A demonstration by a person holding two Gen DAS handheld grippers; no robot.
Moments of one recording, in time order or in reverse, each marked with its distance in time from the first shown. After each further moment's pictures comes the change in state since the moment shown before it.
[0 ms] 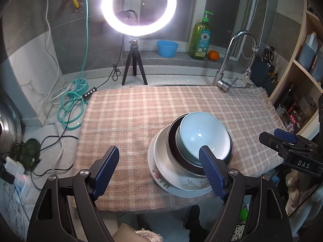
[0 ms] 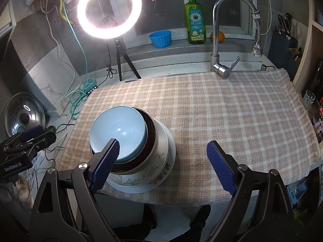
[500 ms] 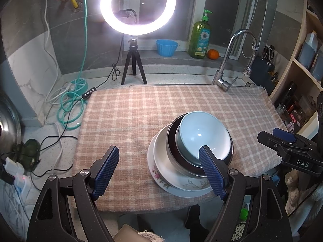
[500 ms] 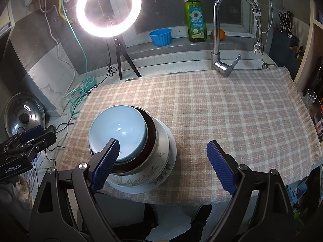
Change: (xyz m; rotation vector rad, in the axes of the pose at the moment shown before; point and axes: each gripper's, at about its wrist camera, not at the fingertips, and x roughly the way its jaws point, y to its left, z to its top) left arm 0.002 -0.001 0.000 0.005 0.005 -0.002; right arm 0.004 0.000 0.001 0.002 0.008 0.005
